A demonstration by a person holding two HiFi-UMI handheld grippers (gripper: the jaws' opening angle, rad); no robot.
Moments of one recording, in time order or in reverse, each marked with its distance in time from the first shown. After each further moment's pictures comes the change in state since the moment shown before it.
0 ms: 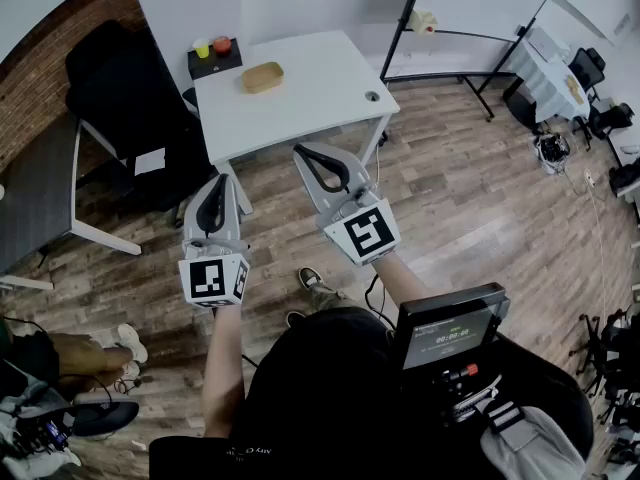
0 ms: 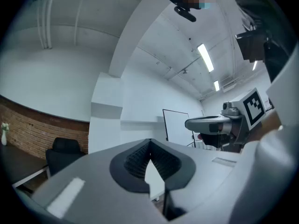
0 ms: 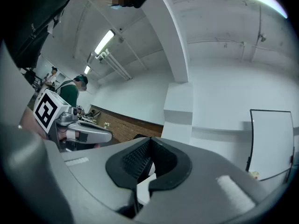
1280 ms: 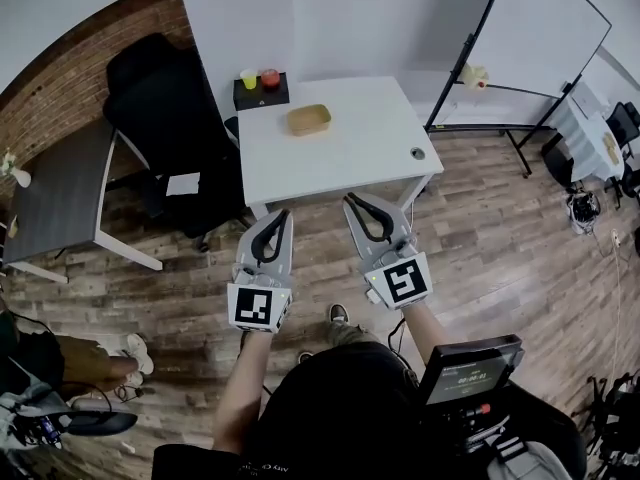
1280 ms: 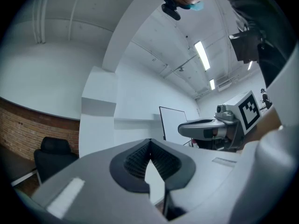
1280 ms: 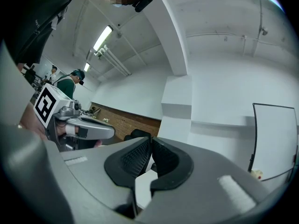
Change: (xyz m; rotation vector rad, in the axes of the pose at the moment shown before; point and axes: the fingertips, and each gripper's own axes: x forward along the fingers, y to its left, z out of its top) left arm 0.080 -0.008 -0.037 -0.001 0.015 -0.101; right arm 0.039 -0.056 -0.061 -0.020 0.103 -0.019
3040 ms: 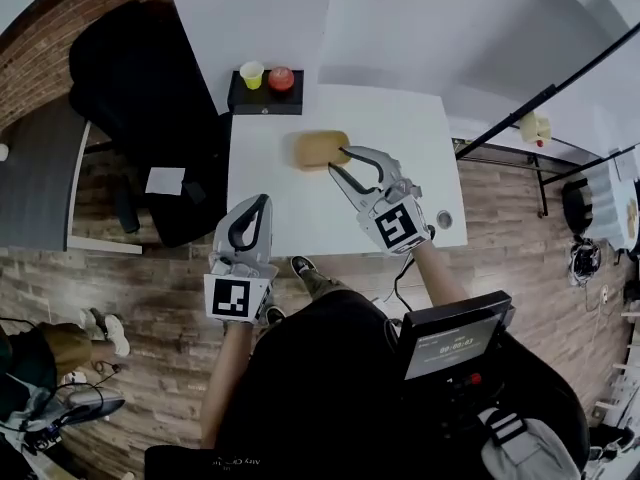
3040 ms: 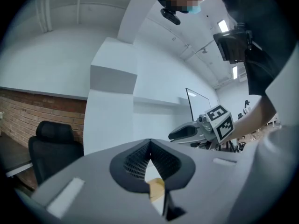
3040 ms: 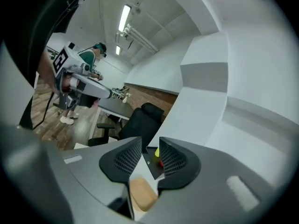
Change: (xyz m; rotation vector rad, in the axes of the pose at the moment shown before) left arm 0.258 0.180 -0.129 -0.048 0.137 0.182; right arm 0.337 -0.180 -0.182 -0.264 0.155 0.418
